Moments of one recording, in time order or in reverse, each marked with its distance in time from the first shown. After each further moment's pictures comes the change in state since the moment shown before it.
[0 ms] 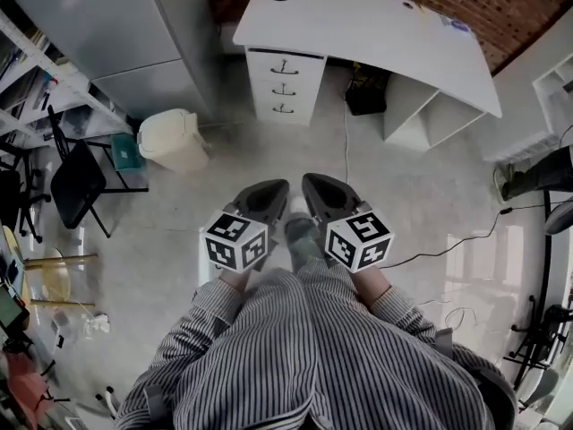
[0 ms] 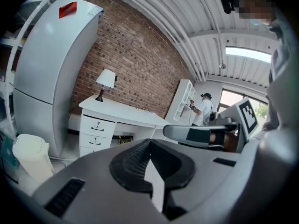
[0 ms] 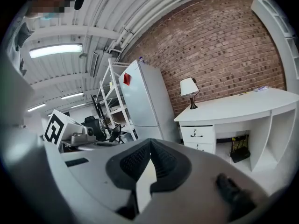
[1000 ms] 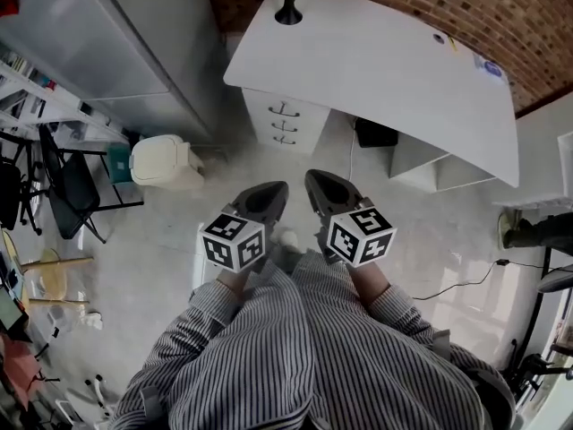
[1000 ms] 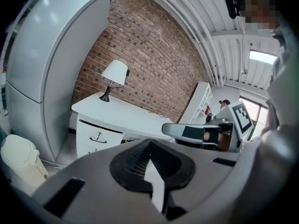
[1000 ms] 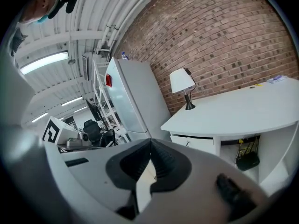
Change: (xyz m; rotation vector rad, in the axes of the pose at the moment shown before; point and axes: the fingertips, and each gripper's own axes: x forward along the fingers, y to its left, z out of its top) left arm 0.188 0.110 0.102 -0.106 0.009 0.092; right arm 0.144 -0.190 0.098 0.072 0.064 0.082
